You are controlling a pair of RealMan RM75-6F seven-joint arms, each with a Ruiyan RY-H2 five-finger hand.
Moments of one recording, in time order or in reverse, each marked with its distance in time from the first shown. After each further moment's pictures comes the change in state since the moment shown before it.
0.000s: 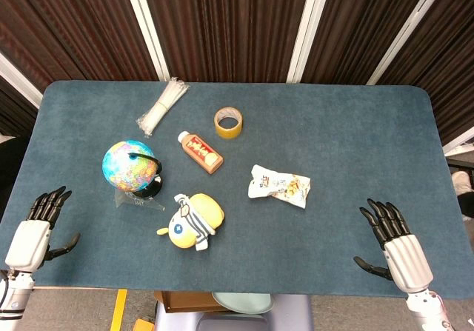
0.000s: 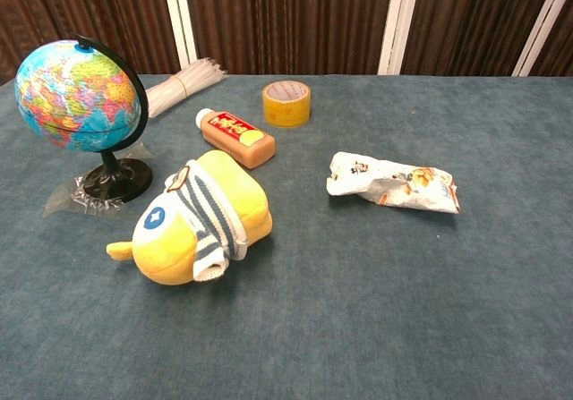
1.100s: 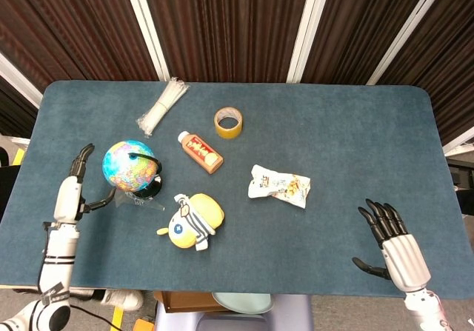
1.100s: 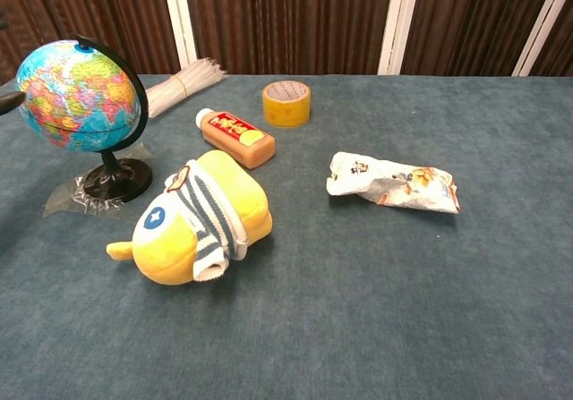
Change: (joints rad) left arm -0.213 -0.248 -0.244 0.082 -0.196 -0.172 -0.282; right arm -0.003 0.014 0.005 -0.044 0.026 -0.040 -0.002
